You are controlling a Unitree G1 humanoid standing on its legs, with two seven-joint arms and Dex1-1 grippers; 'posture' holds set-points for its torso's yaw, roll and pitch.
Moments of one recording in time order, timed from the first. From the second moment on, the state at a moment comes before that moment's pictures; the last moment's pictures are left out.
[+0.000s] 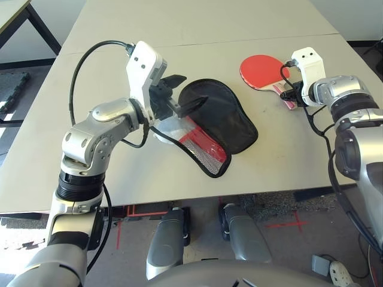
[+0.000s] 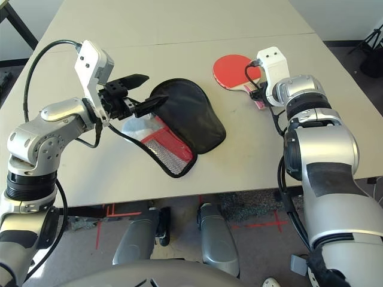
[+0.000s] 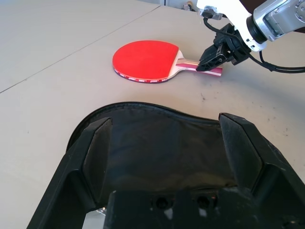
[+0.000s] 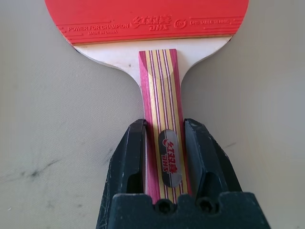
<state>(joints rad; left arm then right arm) -0.58 0.49 -0.02 -0.33 -0.55 0.82 -0.56 -1.23 -0.52 0.03 1.29 -0.14 0.49 0.52</state>
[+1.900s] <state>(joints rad) -0.53 0.68 -0.03 -0.37 -0.47 0.82 -0.66 -0.55 -0.34 0.26 -0.42 0.09 1.36 0.37</state>
